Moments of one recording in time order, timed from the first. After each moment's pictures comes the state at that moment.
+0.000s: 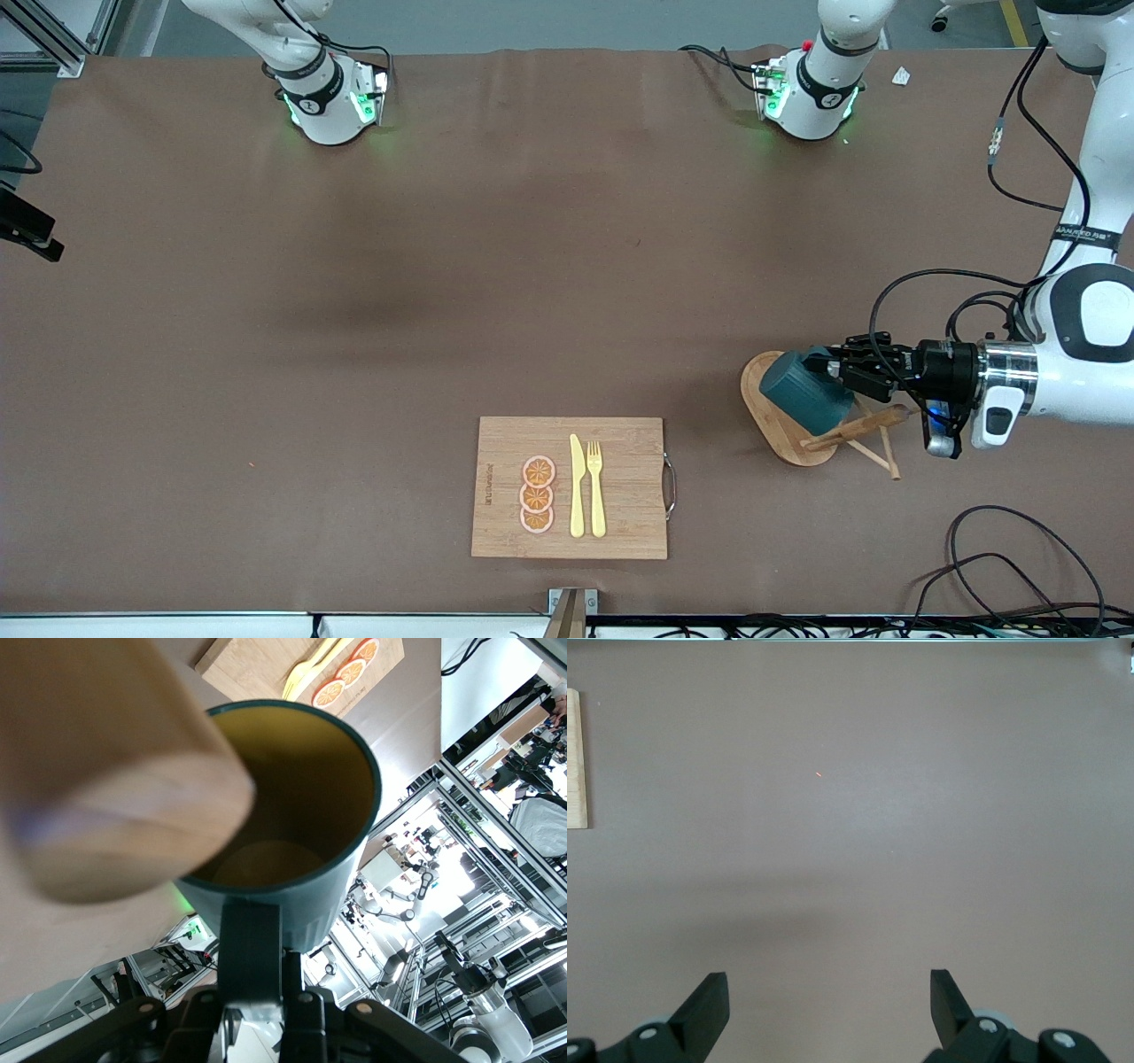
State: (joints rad) left arm 0.77 0.89 -1.02 -1.43 -0.47 1.76 -0.61; right arm -0.06 0.05 -0.04 -1.44 -0.05 1.56 -0.08
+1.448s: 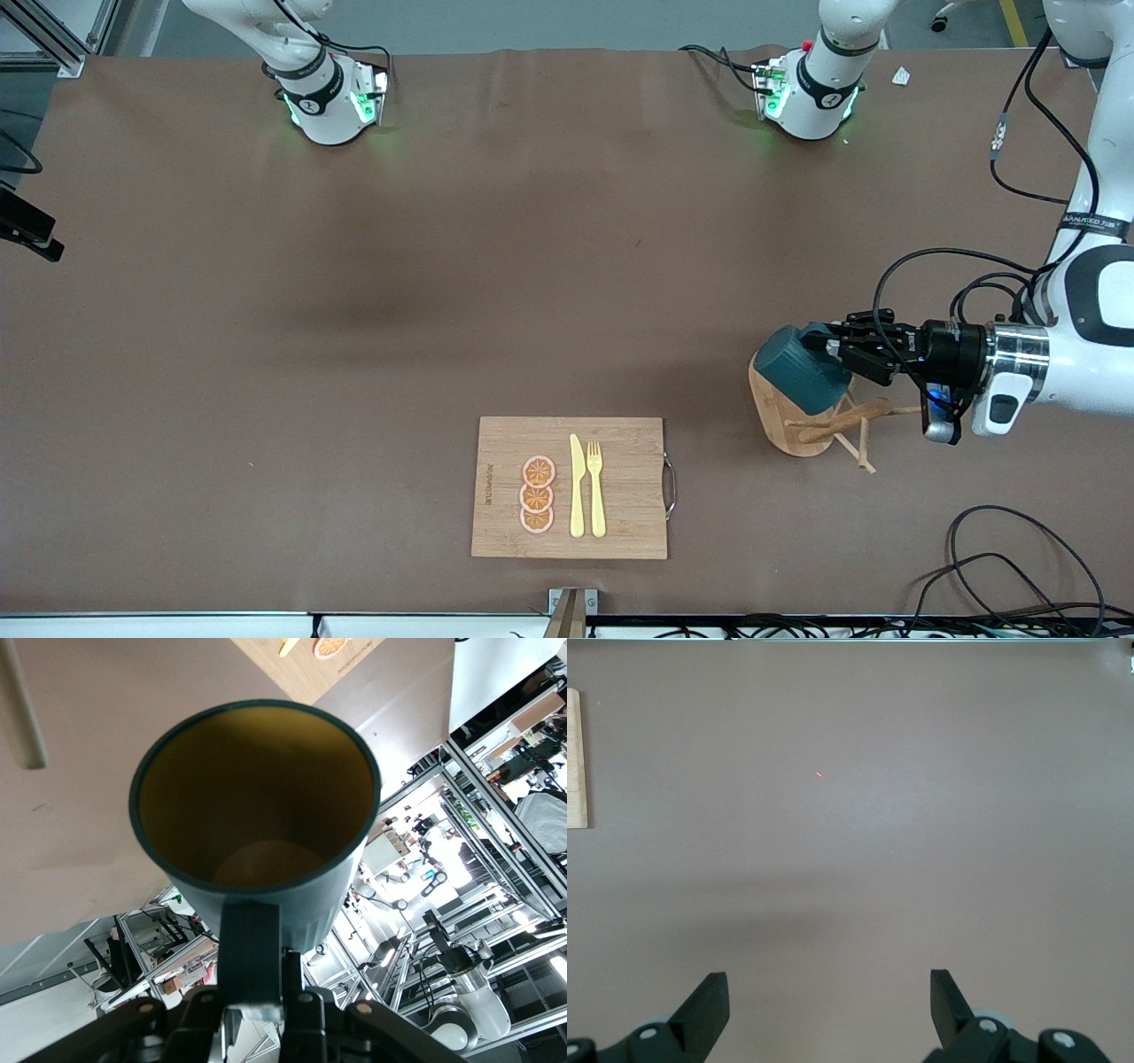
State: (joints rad) left arm 0.79 0.87 -1.10 -1.44 -0.49 1.73 -0.75; right arm -0.06 0.05 -0.04 -1.44 -0.05 1.56 -0.08
